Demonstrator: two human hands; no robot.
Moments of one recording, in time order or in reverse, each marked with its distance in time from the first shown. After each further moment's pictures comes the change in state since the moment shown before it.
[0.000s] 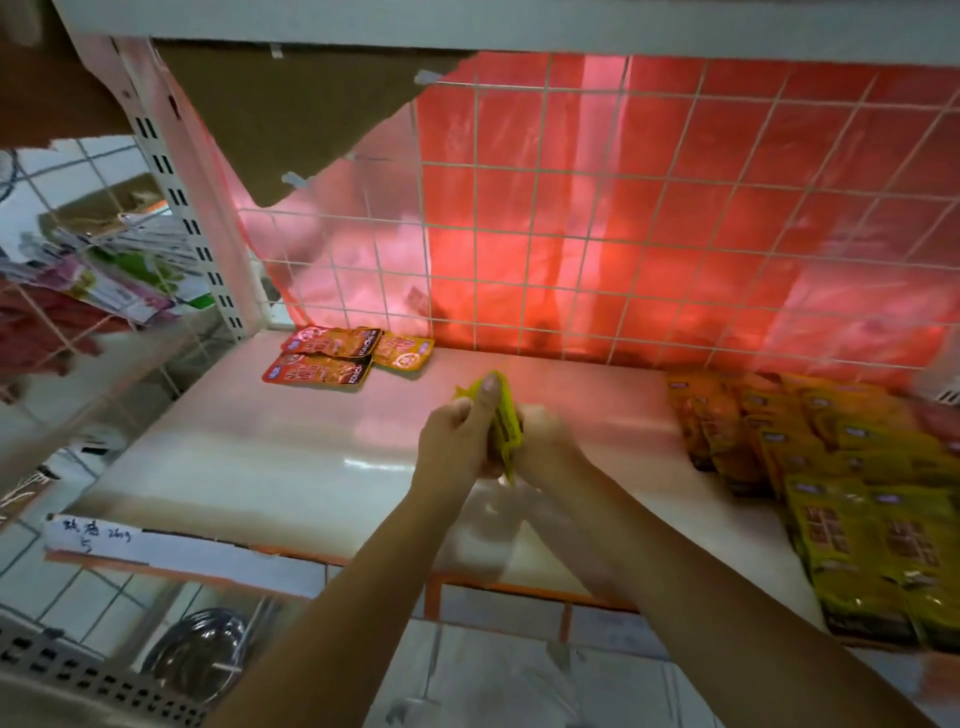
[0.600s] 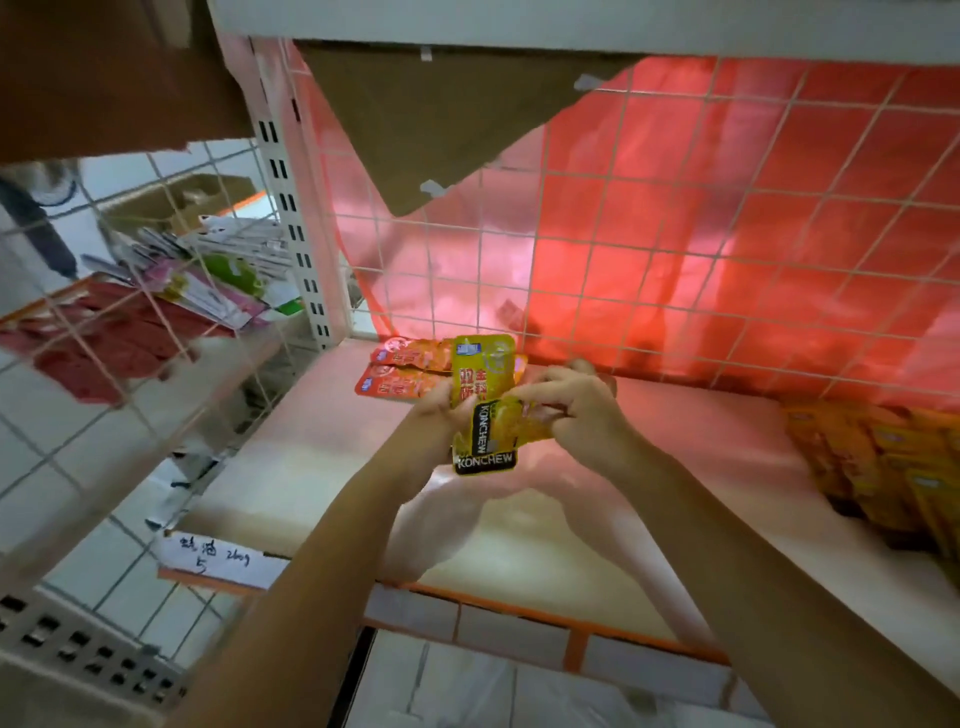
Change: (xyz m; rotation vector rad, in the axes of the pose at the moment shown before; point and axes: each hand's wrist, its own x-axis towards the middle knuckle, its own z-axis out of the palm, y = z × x) left_hand 0.055 0.004 -0.135 -0.031 -0.280 -0.039; right_hand 0.046 -0.059 0.035 -0.056 0.192 -0.568
